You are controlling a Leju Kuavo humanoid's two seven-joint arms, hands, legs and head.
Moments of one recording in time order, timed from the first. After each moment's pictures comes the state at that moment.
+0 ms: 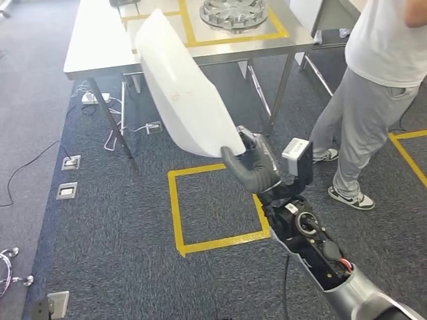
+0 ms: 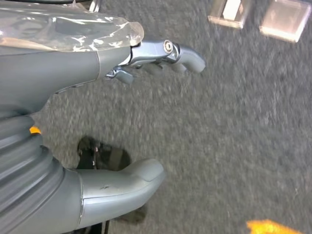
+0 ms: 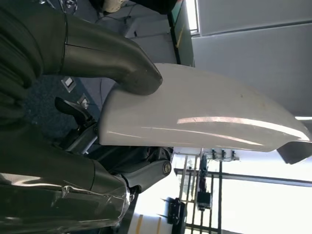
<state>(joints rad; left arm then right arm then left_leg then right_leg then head) -0.39 0.05 1.52 -0.13 -1.26 0.17 -0.31 -0.26 -0.20 0.47 -1.83 -0.27 -0.04 -0.24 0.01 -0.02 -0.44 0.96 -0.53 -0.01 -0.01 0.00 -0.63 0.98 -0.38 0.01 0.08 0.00</state>
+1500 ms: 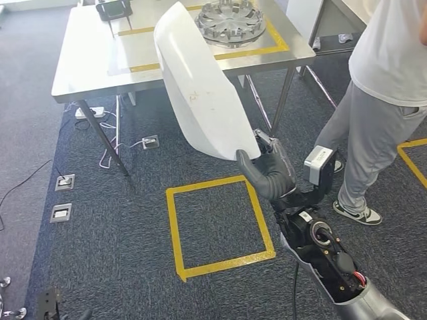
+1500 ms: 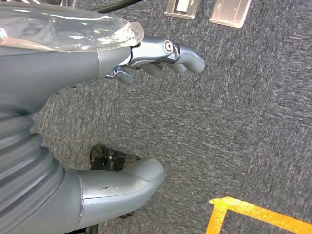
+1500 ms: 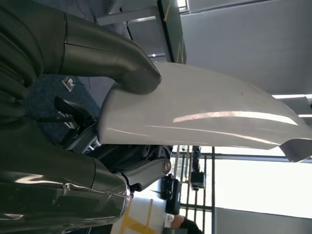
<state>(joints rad) -0.43 0.02 1.52 -0.13 -1.30 0.21 -0.29 -0.17 -0.20 0.40 -1.93 -0.25 -0.05 -0.23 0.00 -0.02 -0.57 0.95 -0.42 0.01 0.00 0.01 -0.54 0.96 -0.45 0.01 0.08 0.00</state>
